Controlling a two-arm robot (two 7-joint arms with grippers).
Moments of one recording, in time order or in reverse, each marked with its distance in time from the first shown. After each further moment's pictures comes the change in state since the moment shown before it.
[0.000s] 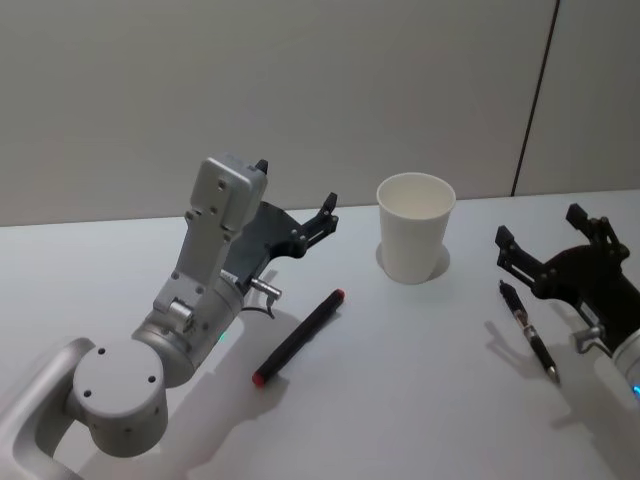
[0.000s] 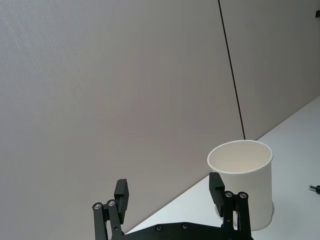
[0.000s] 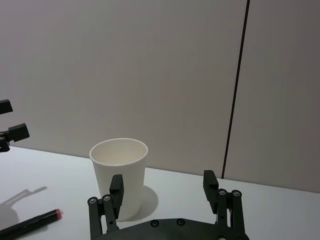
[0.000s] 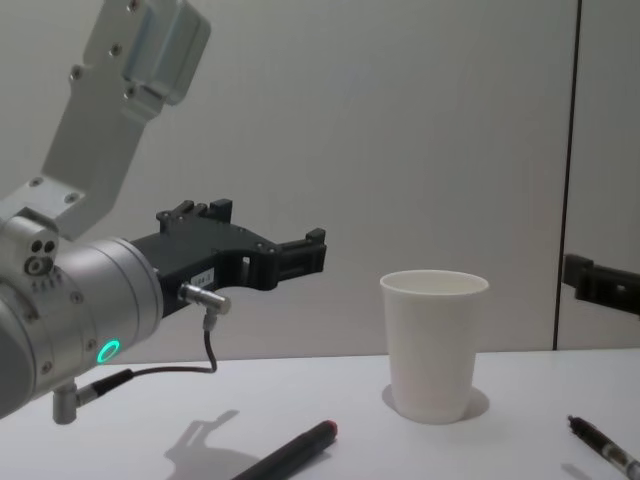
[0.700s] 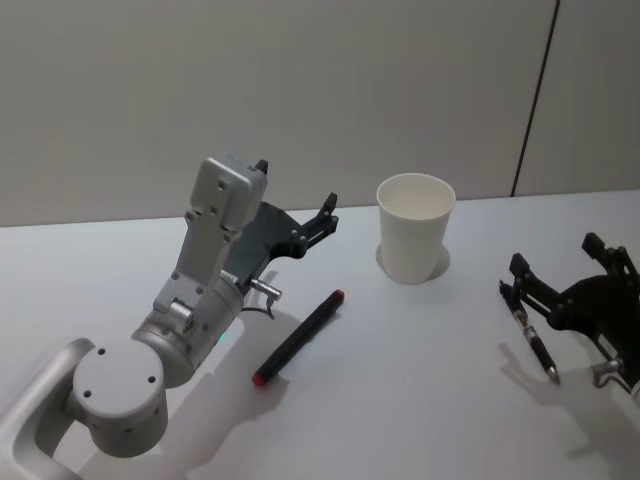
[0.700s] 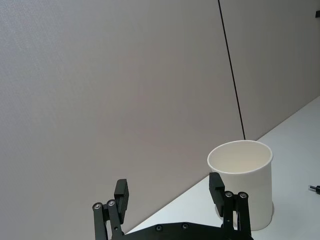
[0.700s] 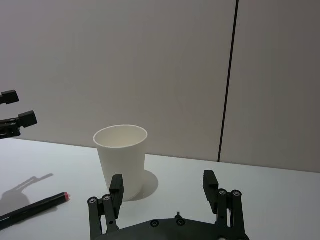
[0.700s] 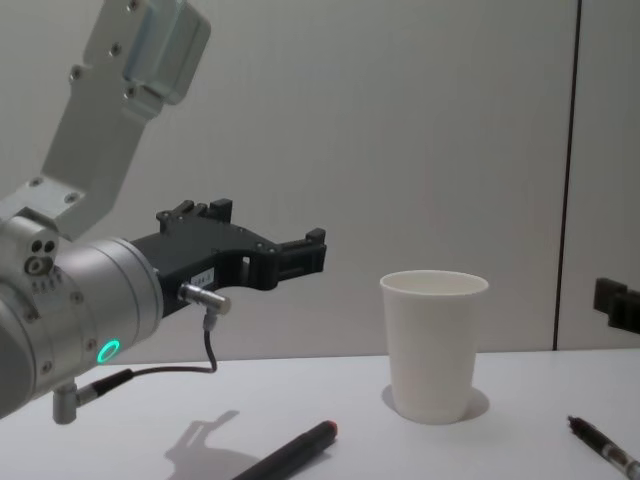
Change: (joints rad) left arm 0.000 0.000 0.000 0.000 0.000 0.000 0.000; right arm -0.109 0.040 0.016 -0.087 0.032 0.002 -0.041
